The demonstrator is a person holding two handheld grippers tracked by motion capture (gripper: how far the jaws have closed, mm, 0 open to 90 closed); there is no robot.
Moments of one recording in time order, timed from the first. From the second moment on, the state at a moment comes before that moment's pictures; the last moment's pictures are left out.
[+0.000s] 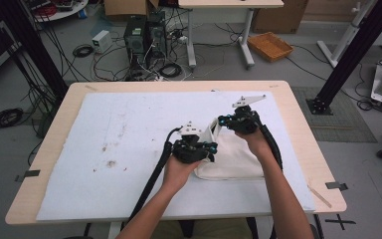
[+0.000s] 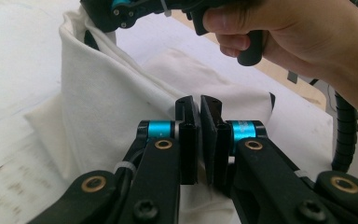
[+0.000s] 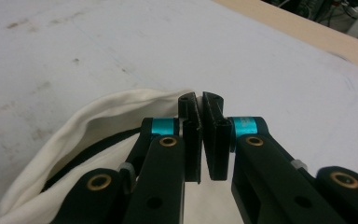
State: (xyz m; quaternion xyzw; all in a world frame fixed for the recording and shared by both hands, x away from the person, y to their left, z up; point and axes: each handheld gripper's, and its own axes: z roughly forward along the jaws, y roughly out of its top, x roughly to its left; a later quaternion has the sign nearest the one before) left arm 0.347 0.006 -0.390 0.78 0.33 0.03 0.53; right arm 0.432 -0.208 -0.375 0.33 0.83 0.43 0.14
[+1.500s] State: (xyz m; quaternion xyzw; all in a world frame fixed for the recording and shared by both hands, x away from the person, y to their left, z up) left arm 0.369 -0.046 -0.401 0.77 0.32 0.09 0.54; right arm 0.398 -0.325 -0.397 0.44 0.78 0.39 0.22
